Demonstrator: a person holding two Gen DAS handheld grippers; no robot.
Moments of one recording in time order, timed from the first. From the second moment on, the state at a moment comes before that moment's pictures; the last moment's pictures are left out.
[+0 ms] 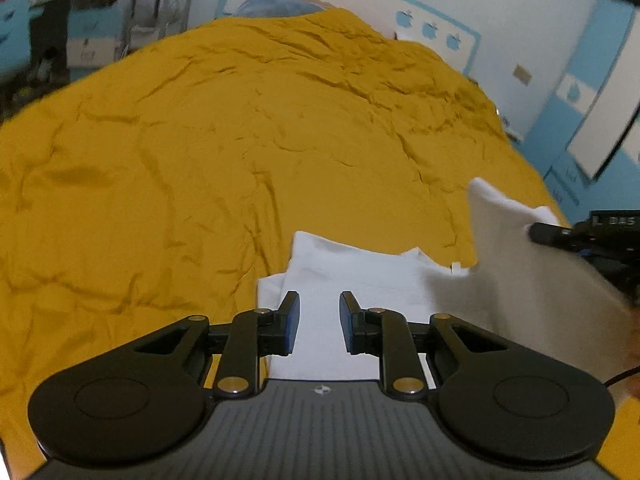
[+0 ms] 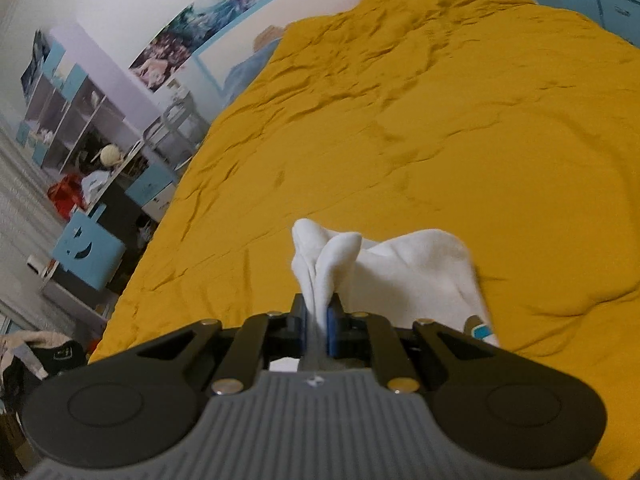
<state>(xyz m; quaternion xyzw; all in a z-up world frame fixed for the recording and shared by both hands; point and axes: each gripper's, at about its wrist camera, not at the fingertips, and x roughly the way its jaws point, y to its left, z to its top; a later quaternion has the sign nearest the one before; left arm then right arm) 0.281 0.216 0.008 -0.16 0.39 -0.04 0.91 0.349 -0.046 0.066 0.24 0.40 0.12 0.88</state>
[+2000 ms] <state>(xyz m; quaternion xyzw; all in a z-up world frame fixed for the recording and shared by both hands) 0.195 0.268 -0.019 -0.34 0.42 -0.10 0.84 0.214 0.023 0.033 0.03 0.39 0.18 0.90</state>
